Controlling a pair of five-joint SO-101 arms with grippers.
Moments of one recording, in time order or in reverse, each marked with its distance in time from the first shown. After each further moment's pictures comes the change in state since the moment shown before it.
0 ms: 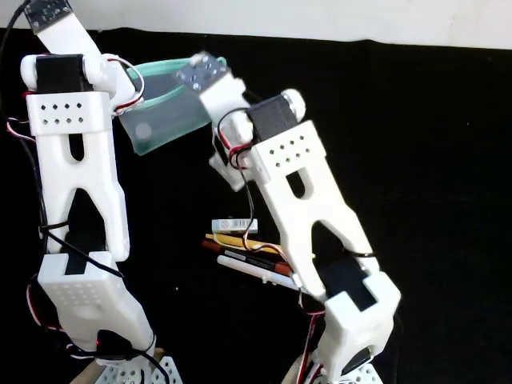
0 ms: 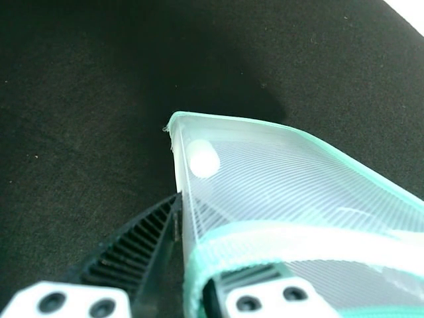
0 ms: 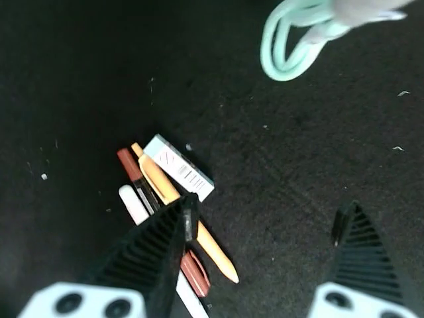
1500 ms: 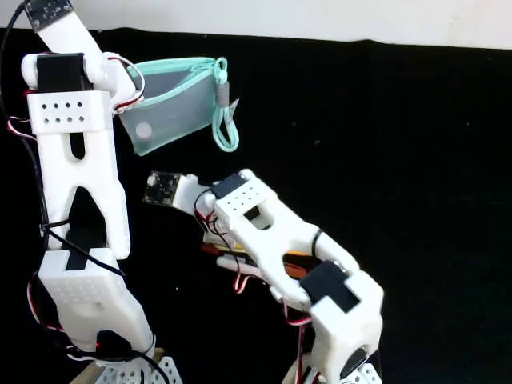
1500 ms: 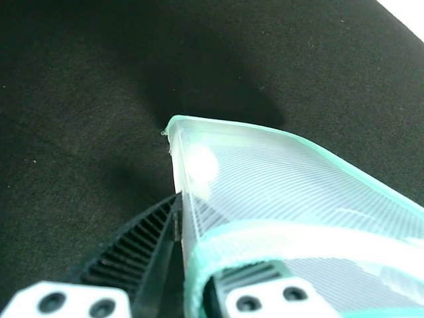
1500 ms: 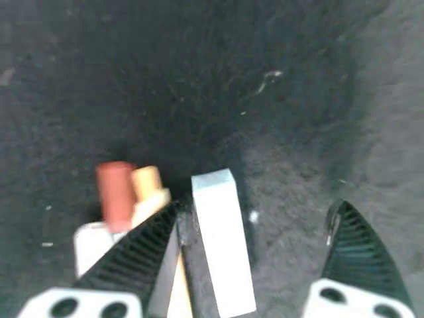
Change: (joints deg) left arm 0.0 6.4 -2.7 0.0 -0.2; right arm -8.5 4.9 44.2 -44.1 23.7
